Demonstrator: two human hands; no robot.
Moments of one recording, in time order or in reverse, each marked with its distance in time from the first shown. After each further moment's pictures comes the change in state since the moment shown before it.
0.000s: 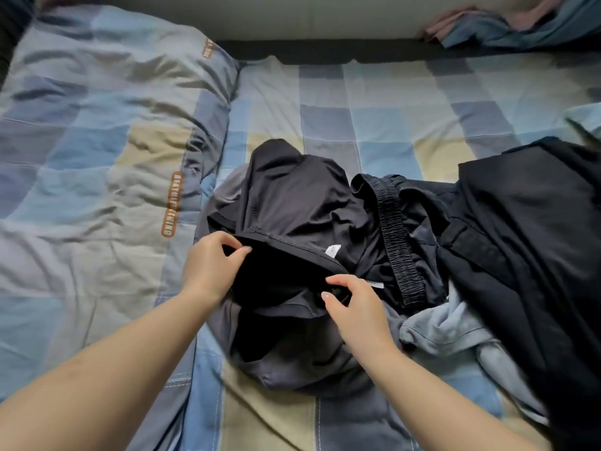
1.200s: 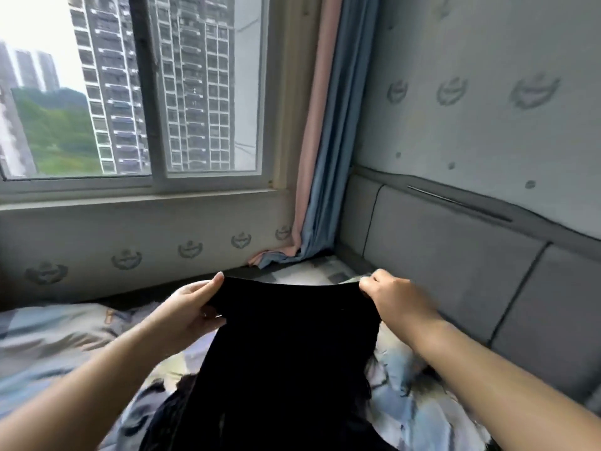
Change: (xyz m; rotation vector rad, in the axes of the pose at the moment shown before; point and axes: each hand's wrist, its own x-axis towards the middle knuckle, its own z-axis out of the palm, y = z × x) left_hand -0.198 0.411 -0.415 -1.067 -0.855 0.211; right_hand -0.317 -0.337 -0.530 -1.143 0.477 -0.056
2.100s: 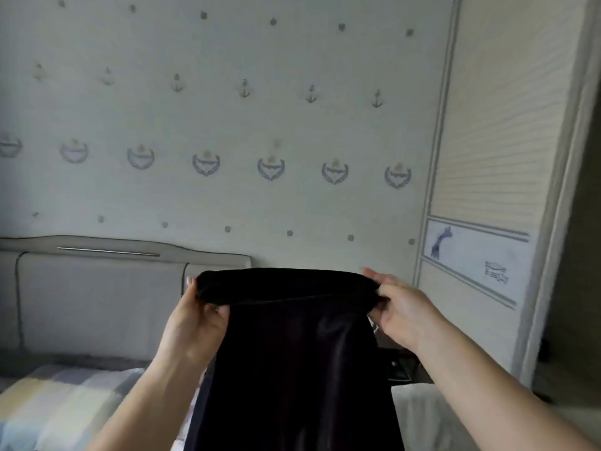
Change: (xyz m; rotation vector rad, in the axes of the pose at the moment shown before) left_hand -0.227 -0.046 0.539 -0.800 -0.760 -0.434; right_hand -0.513 0.238 -0.228 1.734 1.117 1.207
